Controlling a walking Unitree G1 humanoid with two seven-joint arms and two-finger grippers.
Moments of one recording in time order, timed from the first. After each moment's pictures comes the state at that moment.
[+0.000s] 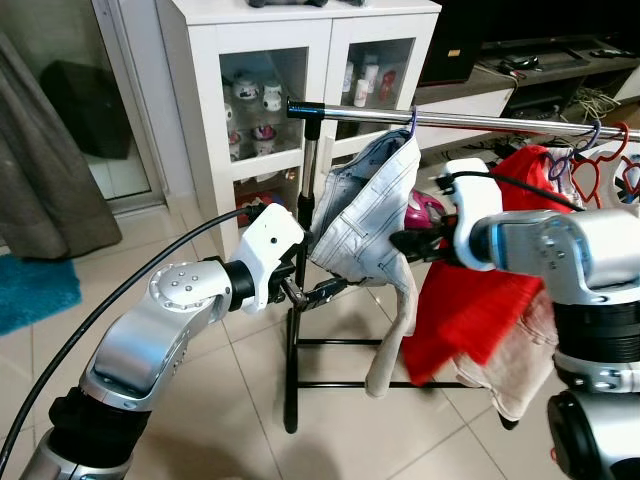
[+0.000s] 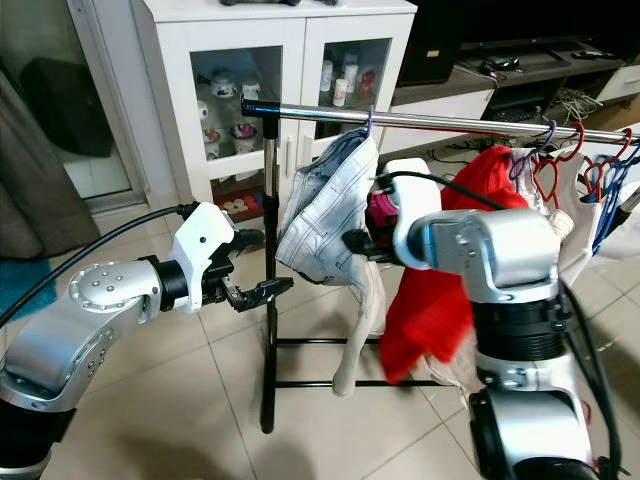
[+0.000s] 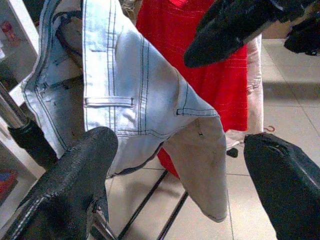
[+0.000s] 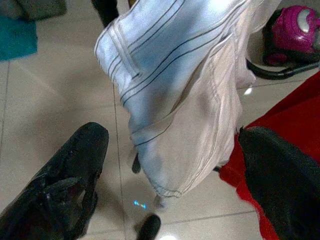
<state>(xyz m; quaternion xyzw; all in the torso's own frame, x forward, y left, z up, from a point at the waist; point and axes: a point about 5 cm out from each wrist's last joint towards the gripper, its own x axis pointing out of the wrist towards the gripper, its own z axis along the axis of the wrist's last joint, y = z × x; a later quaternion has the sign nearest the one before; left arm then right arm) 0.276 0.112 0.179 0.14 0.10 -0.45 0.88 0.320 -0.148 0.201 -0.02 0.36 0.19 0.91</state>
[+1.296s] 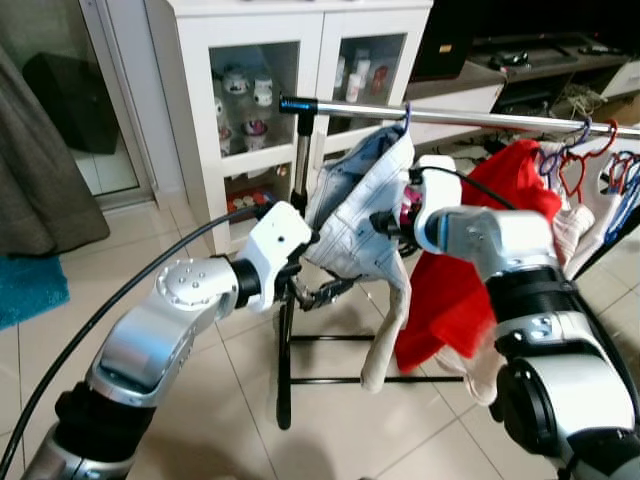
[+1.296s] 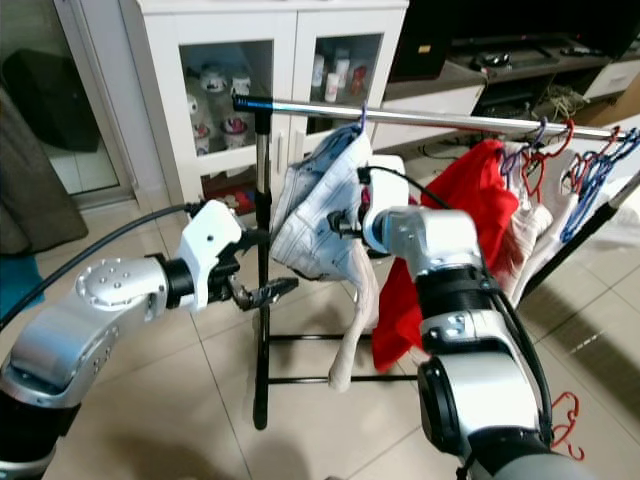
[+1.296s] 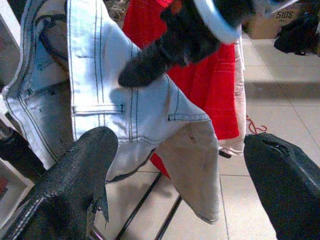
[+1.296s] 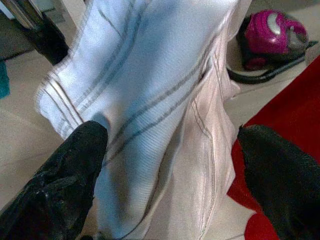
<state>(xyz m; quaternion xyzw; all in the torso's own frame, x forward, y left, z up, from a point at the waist) 0.279 0.106 0.184 0.15 0.10 -0.45 0.87 0.378 -0.130 0.161 0.03 0.32 0.12 0.94</state>
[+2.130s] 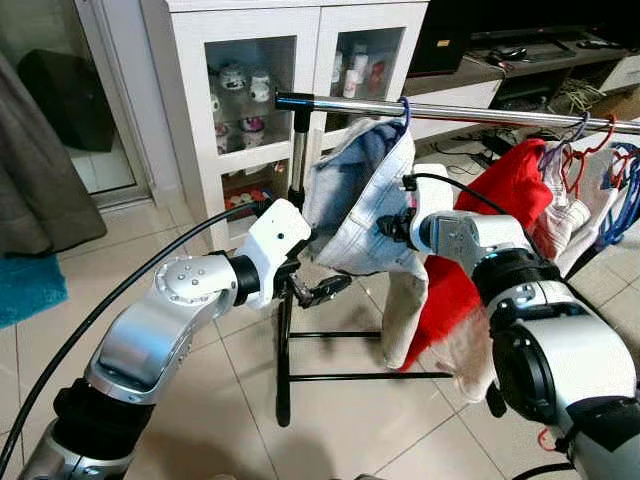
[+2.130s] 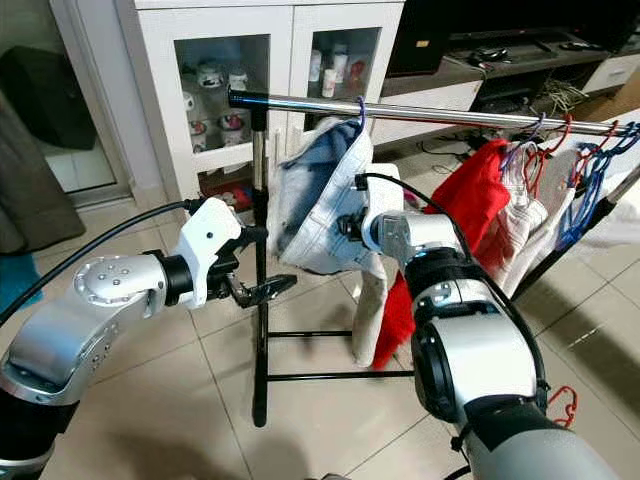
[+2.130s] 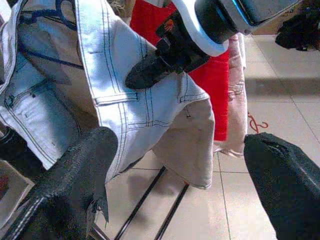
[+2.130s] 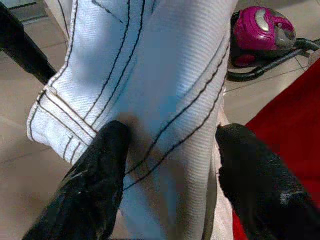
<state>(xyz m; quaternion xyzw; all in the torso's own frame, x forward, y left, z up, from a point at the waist) 0.279 0.107 0.184 0.16 0.10 -0.45 0.87 0.393 -0.132 0.145 0.02 0.32 0.11 0.94</state>
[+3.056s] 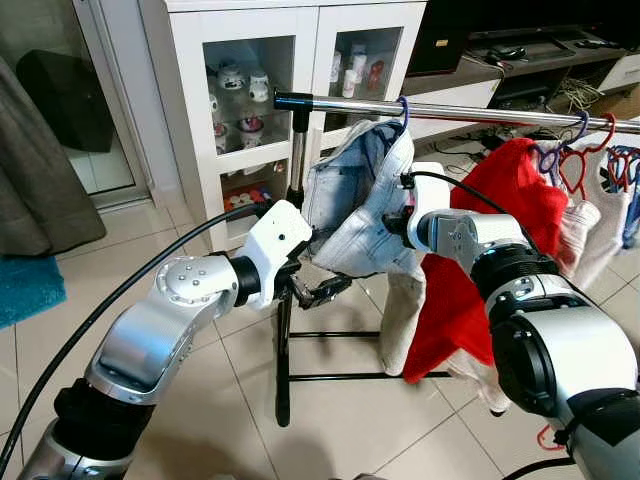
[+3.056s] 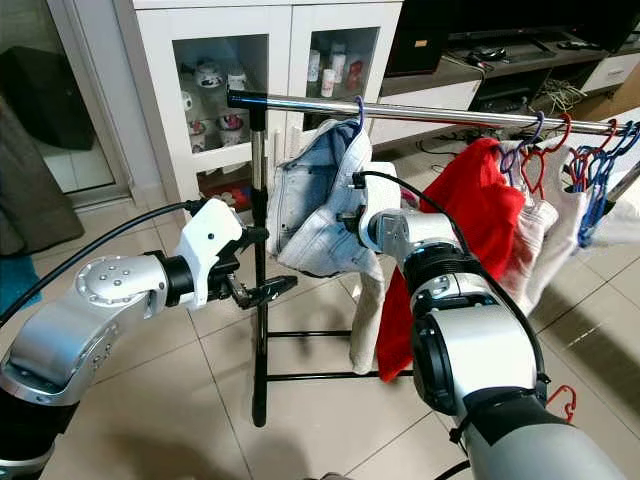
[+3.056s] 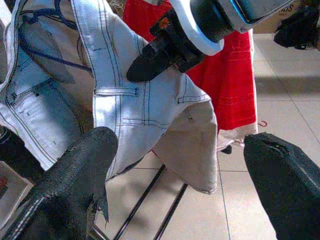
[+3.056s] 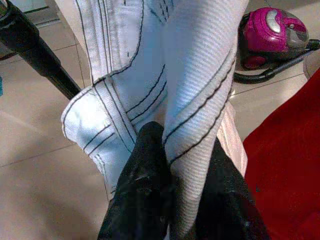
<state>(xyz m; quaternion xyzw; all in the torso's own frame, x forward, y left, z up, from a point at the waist) 0.279 0.107 0.183 0.16 0.11 -0.45 0.87 0.395 -0.129 0.145 0.03 0.31 0.12 0.94</state>
